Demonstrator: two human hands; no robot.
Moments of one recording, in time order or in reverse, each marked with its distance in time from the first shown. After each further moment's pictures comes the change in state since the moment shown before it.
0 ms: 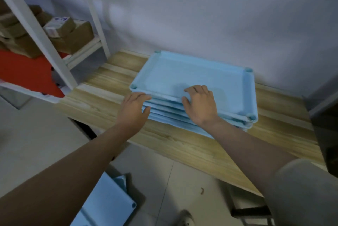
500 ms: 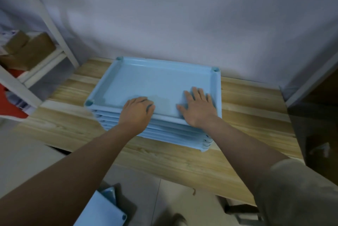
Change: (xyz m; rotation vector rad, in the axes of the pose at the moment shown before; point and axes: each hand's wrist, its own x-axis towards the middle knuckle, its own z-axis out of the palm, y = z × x) left_hand 0.074 0.092 0.079 0.168 -0.253 0.066; right_hand 0.012 0.130 -0.007 -0.103 -0.425 0.220
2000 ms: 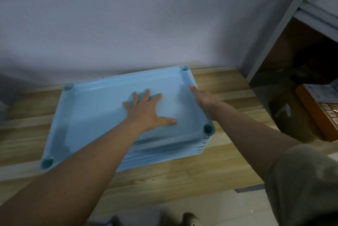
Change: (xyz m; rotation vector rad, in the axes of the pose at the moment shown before) left_hand 0.103 0.062 0.002 0.188 -0.389 0.225; right_hand 0.018 0.050 -0.037 1.151 0.126 0.675
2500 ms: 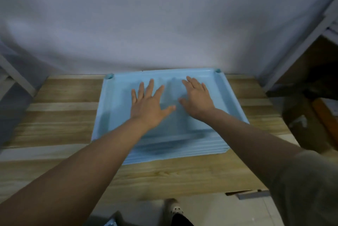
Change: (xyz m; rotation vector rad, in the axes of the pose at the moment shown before) left_hand -0.032 -0.103 -0.005 -0.120 0.292 0.044; right_hand -0.038 -0.044 0.124 -0.904 0.164 -0.594
